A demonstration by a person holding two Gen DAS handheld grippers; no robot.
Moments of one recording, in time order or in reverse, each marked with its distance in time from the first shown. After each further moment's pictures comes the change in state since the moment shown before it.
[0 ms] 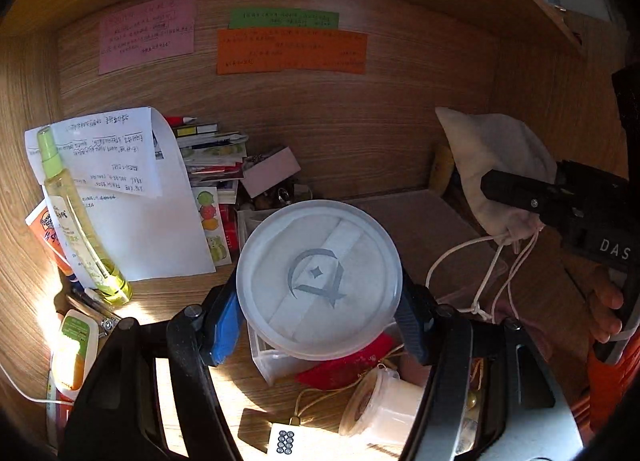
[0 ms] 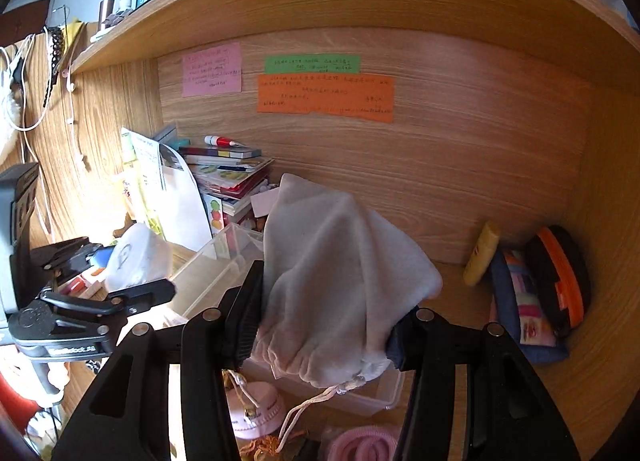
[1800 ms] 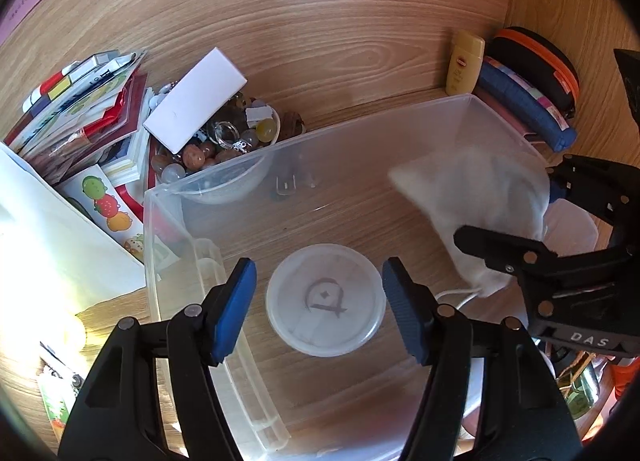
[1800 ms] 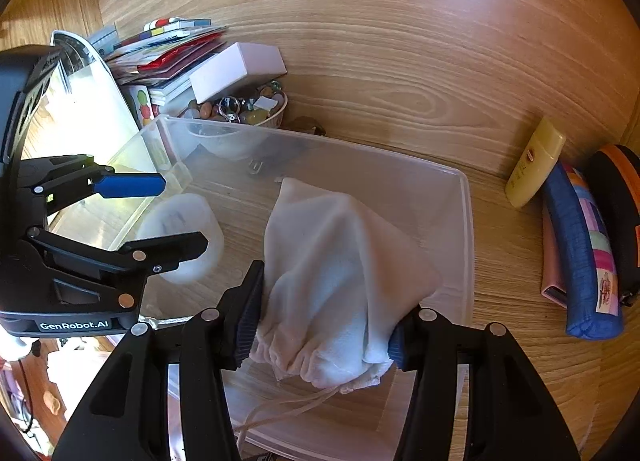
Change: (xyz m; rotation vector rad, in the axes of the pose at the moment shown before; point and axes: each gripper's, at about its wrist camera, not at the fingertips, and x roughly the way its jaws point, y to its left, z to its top) left arm 0.142 -0.003 0.010 0.157 0.352 -0.027; right arm 0.118 -0.023 -0.038 0.043 0.350 0.002
